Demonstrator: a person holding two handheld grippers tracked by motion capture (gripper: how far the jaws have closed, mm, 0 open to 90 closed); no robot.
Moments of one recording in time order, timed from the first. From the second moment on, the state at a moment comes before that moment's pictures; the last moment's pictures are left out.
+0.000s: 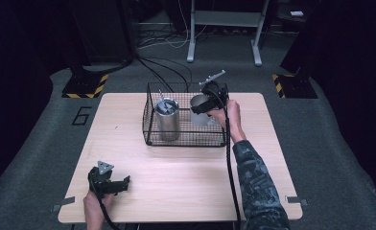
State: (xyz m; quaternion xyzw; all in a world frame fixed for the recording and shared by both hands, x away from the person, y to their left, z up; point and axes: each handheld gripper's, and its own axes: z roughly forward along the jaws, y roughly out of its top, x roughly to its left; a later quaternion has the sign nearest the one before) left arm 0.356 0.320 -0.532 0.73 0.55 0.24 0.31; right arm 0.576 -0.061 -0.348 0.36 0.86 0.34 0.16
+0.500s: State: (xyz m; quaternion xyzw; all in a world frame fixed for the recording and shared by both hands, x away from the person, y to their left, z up) left arm 0.356 0.320 -0.532 0.73 0.55 0.24 0.31; right arm 0.590 -0.054 -0.365 0.37 0.86 0.33 0.14
